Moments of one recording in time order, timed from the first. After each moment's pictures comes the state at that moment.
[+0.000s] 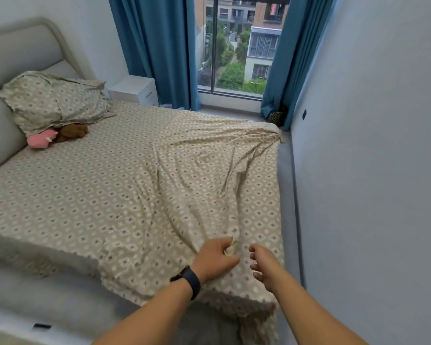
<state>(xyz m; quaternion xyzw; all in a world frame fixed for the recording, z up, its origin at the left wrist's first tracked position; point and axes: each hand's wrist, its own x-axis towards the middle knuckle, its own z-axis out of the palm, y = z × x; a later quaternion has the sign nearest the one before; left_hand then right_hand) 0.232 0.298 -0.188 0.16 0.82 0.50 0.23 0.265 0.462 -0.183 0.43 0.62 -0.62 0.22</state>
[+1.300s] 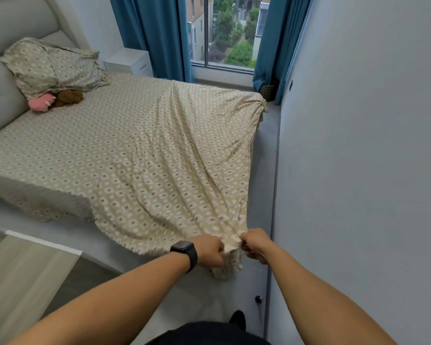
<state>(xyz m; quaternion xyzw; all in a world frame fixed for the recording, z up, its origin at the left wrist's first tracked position) 0.491 0.439 -0.192 0.27 0.89 0.06 0.35 0.506 0.621 -0.235 0.37 0.71 -0.54 0.27</state>
